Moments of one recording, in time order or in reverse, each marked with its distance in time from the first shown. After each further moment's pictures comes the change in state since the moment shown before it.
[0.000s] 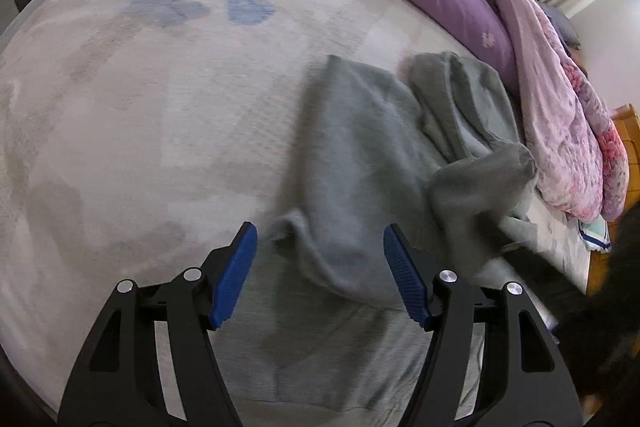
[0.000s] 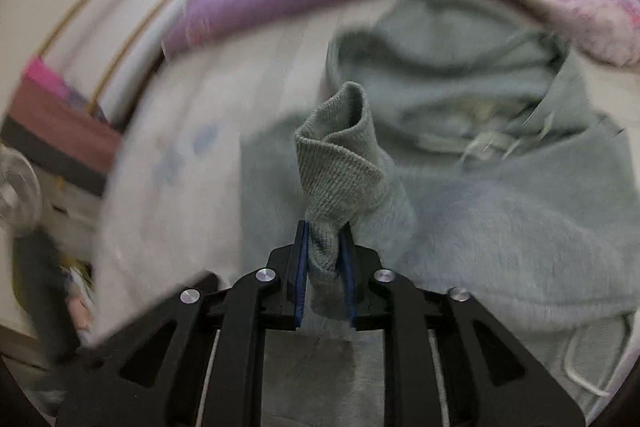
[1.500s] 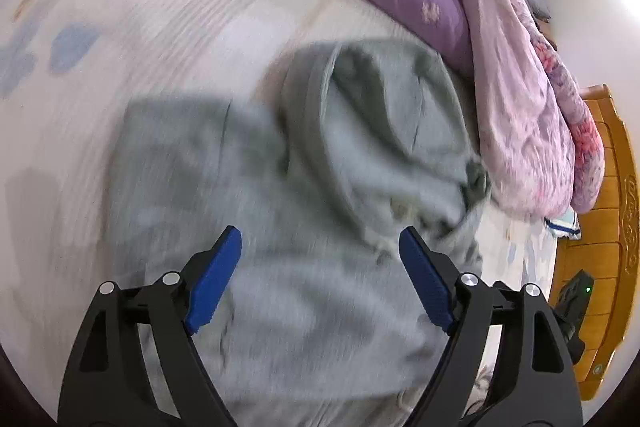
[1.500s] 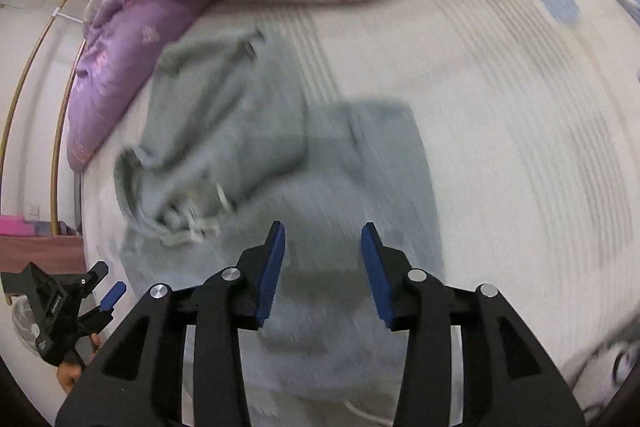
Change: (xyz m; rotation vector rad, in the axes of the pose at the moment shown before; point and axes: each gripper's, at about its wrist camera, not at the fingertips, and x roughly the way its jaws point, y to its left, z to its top) left arm 0.081 -0.133 0.078 0.059 0.131 -0.156; right arm -0.088 -0.281 0.074 0.447 -0.004 -0.049
